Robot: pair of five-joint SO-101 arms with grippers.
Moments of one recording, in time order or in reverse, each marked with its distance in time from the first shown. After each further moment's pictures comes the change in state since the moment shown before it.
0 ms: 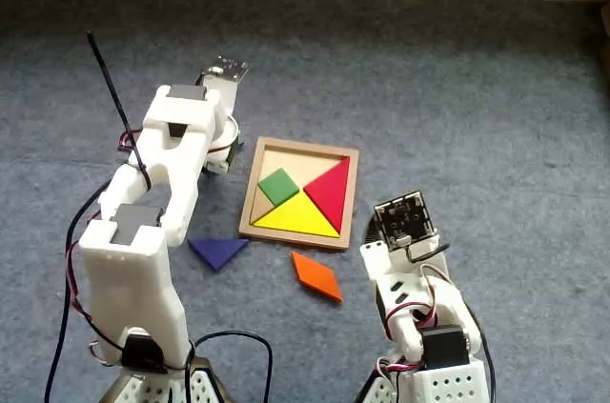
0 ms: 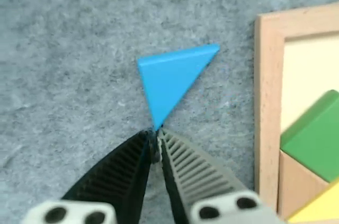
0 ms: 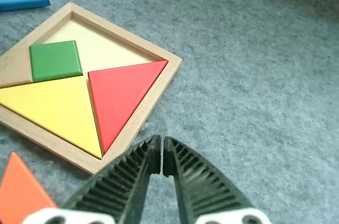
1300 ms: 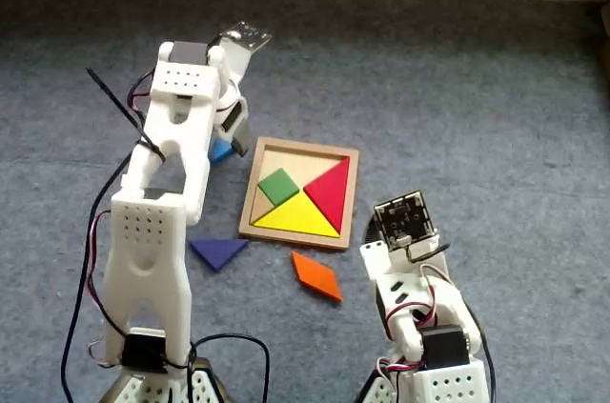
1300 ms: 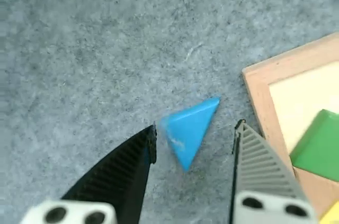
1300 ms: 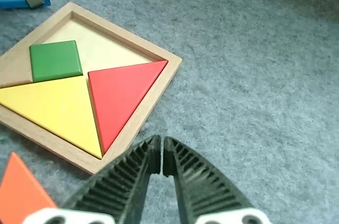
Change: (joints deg) left arm -0.1 24.7 -48.4 22.4 -15.1; right arm 0.0 0.0 0.0 0.0 0.0
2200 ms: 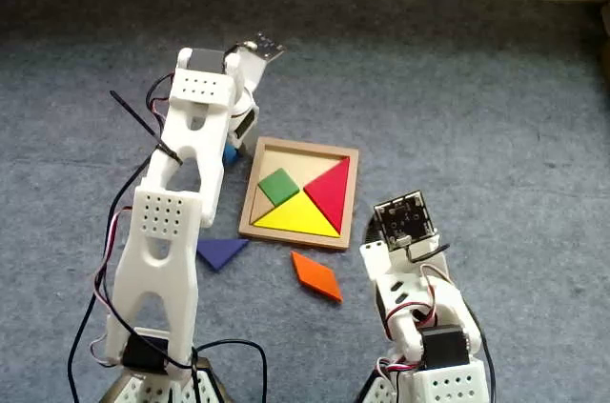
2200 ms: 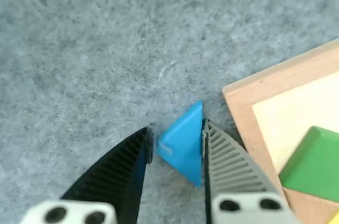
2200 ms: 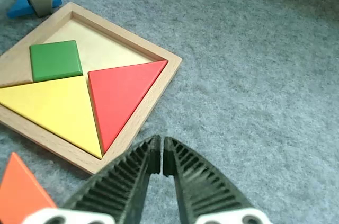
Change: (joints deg) left arm 0.4 12.7 -15.6 6.4 0.2; right arm 0.0 0.0 0.0 0.0 0.0
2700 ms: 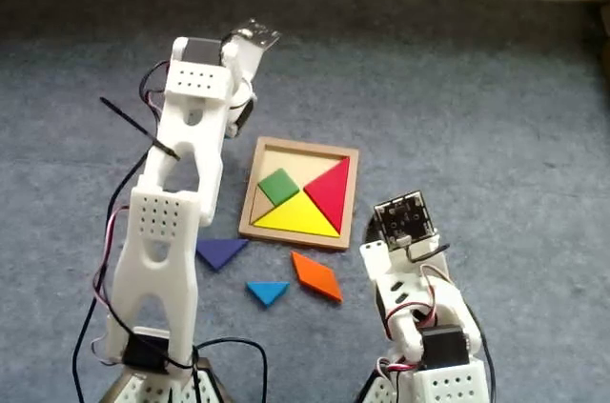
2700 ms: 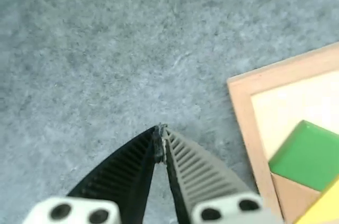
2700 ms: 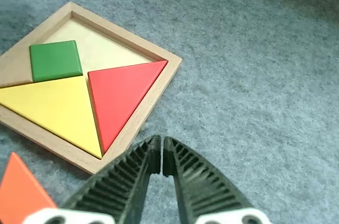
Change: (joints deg) left arm 3.0 -6.8 1.3 2.8 4.7; right arm 0.0 0.0 0.0 0.0 0.0
